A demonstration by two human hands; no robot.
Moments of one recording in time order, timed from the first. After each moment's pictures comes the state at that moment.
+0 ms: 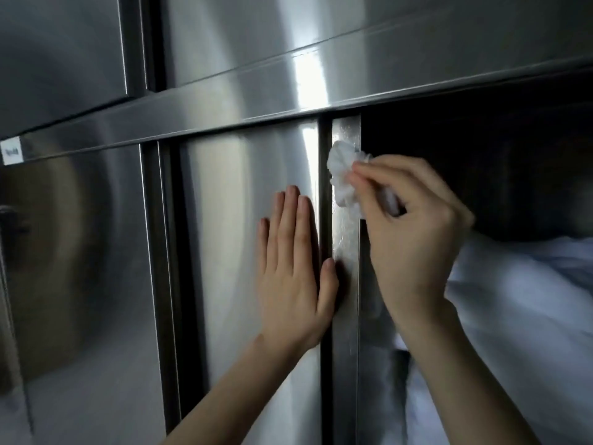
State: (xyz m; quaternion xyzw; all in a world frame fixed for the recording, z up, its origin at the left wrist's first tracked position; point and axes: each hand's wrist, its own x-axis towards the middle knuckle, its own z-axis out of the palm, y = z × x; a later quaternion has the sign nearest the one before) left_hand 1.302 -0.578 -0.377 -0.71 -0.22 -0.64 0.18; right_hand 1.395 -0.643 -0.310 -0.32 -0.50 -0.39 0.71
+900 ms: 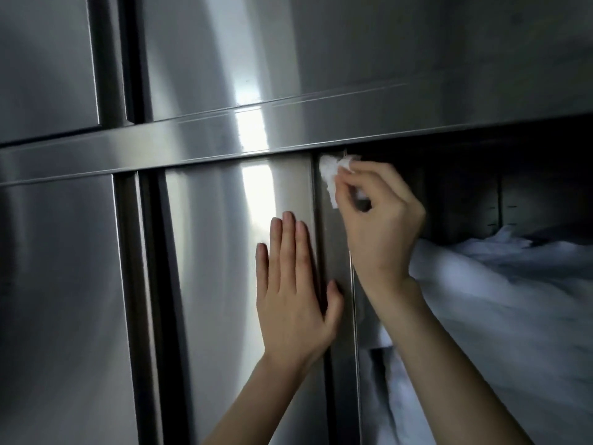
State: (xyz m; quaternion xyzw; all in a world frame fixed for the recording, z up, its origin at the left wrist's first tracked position) left_hand 1.303 -0.569 -0.379 -0.72 -0.19 -0.64 0.18; right_hand 1.377 -0.639 -0.288 -0.35 -0.43 -0.50 0.66
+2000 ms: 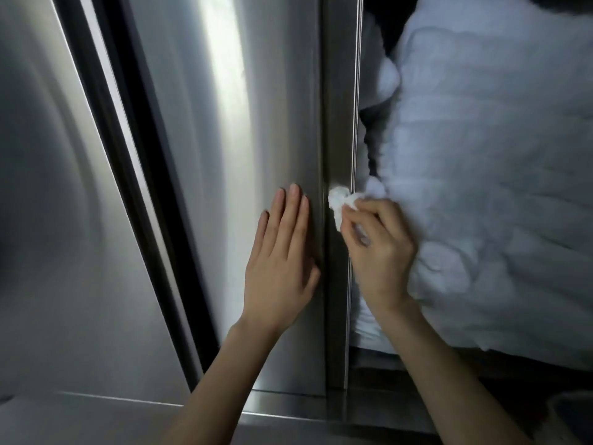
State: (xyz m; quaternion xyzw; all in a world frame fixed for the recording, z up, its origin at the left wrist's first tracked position) left_hand 1.241 -0.583 -0.647 -0.86 -0.17 -0.47 0.11; right_hand 1.363 -0.662 -0.623 -0.50 -0.46 -0.49 0.54
